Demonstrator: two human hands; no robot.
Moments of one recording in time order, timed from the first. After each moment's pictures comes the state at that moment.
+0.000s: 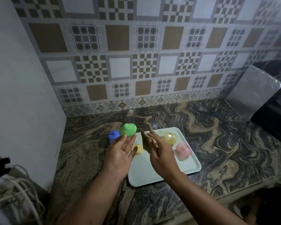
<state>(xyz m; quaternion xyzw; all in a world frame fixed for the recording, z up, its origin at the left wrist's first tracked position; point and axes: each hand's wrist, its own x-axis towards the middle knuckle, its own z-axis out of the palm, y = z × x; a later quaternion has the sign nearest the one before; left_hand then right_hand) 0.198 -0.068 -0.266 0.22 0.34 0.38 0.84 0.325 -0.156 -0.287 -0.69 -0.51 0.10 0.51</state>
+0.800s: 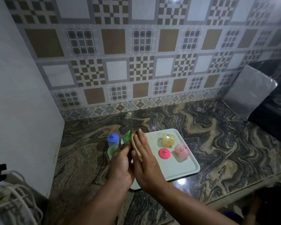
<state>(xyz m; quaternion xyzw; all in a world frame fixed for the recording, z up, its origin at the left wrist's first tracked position) 0.214 -0.086 -0.282 0.24 0.35 0.37 0.83 0.286 -0.149 -0.308 -0.63 -0.58 0.09 0.51</state>
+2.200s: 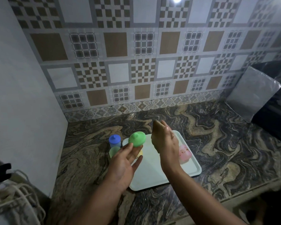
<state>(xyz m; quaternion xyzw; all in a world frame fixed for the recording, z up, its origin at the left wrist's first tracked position) 0.203 -0.091 -0.265 0.24 0.35 0.34 0.84 0.341 -0.138 -0.263 -0.59 -0.23 0.25 0.73</state>
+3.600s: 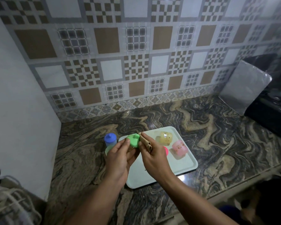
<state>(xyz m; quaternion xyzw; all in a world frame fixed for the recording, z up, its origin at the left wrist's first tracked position) 0.212 -0.085 -0.271 0.32 0.37 0.38 0.78 0.318 -0.151 -0.299 -0.66 -0.39 0.22 0.60</state>
